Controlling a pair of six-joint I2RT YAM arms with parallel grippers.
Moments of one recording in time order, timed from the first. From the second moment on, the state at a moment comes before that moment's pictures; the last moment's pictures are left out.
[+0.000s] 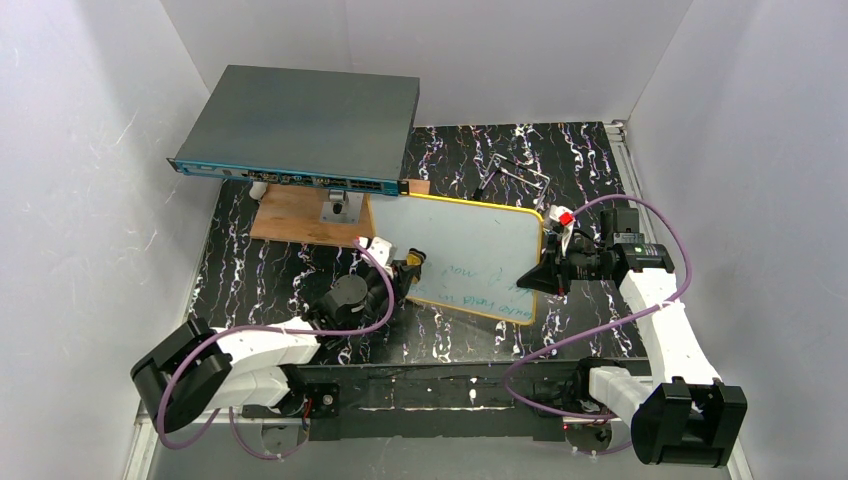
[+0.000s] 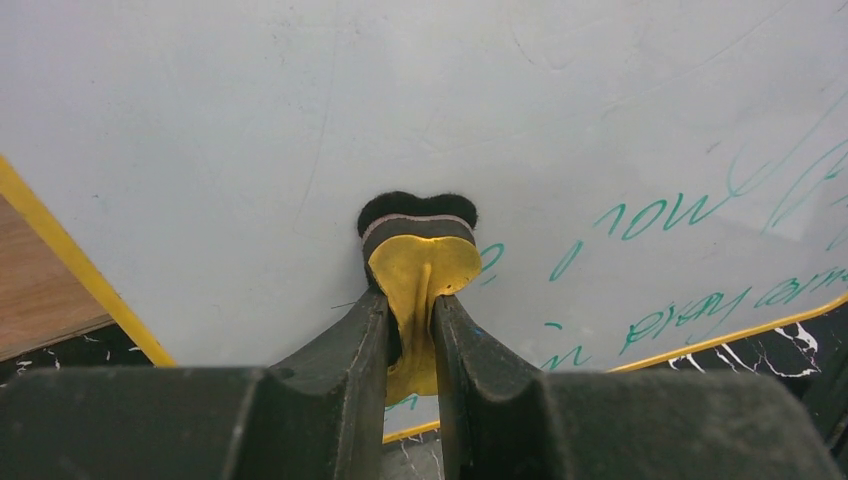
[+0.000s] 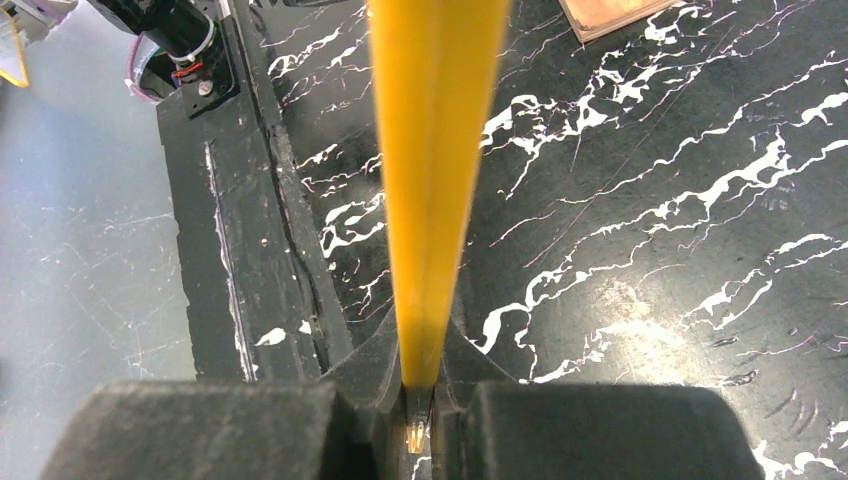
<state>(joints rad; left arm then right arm) -0.90 1.15 0.29 0.73 -0.26 -0.21 0.01 1.02 0.83 -0.93 -1.15 -0.74</state>
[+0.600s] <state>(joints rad) -0.94 1.17 0.29 0.72 -0.27 -0.22 0.01 1.02 0.83 -0.93 -1.15 -0.76</state>
